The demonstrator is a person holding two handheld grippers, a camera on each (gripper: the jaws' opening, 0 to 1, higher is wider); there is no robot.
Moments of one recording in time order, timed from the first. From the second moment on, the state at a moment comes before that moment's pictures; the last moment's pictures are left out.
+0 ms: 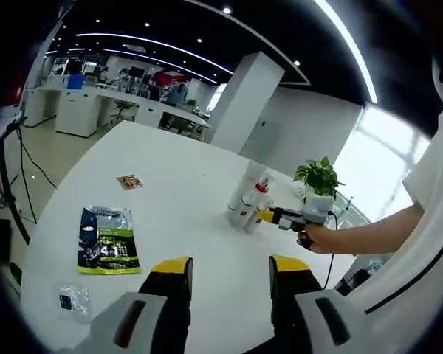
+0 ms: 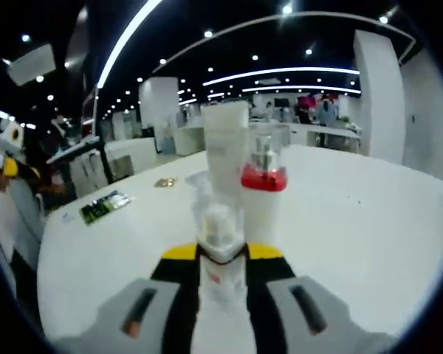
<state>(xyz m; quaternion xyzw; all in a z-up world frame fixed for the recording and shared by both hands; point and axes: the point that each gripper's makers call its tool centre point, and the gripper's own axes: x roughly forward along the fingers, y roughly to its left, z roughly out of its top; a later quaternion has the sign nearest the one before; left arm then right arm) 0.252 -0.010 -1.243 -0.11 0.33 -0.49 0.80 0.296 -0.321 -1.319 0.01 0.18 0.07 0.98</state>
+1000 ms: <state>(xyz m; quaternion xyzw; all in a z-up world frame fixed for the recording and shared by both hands) 0.244 -0.006 -1.241 -0.09 0.33 -0.50 0.80 0.300 -0.328 -1.345 0.02 0.25 0.04 0.97</state>
